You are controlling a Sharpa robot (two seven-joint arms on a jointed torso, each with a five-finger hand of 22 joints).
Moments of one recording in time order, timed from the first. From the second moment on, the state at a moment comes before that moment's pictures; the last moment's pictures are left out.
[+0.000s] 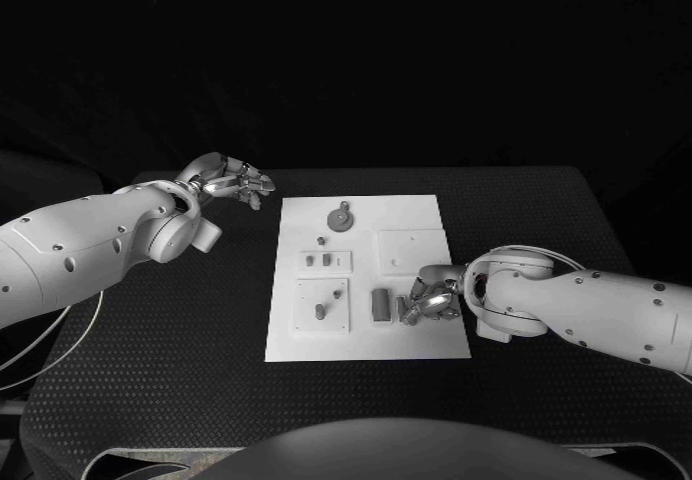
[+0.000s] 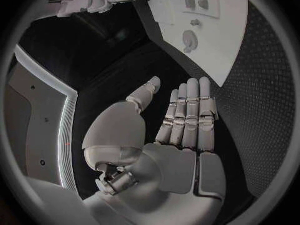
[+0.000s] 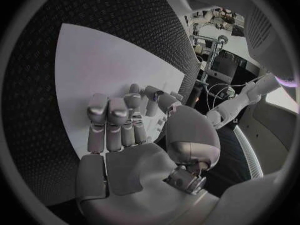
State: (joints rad) left arm 1.21 -0.81 -0.07 1.15 -0.55 -0.19 0.20; left_hand 1.02 -0.05 0.45 -0.29 0.08 0.85 0.19 0.29 0.47 1.01 0.13 0.36 0.20 0.97 0.06 0.65 0.61 0.04 1.02 -0.04 0.19 1.08; right arm 1.12 -0.80 -0.17 1.55 -1.15 0.07 -0.38; right_hand 0.81 -0.11 0.61 -0.18 0.42 1.05 0.08 0.28 0.69 1.21 -0.04 0.99 0.97 1.31 -0.12 1.23 1.01 0.20 1.16 -0.06 1.19 1.31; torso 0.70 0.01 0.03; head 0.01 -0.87
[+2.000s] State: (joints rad) left arm 1.21 -0.82 -0.07 1.16 -0.54 -0.19 0.20; left_hand 1.02 -0.05 0.45 -0.29 0.08 0.85 0.19 0.29 0.47 1.01 0.13 0.36 0.20 0.97 0.06 0.65 0.61 0.04 1.02 -0.04 0.19 1.09; right arm 1.16 -0.83 -0.09 1.50 -1.14 0.07 -0.30; right_hand 0.80 -0.06 0.64 -0.26 0.42 1.03 0.08 0.24 0.67 1.21 -0.02 0.99 0.98 1.30 -0.12 1.23 1.01 0.20 1.15 -0.06 1.19 1.31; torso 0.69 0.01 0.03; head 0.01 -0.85
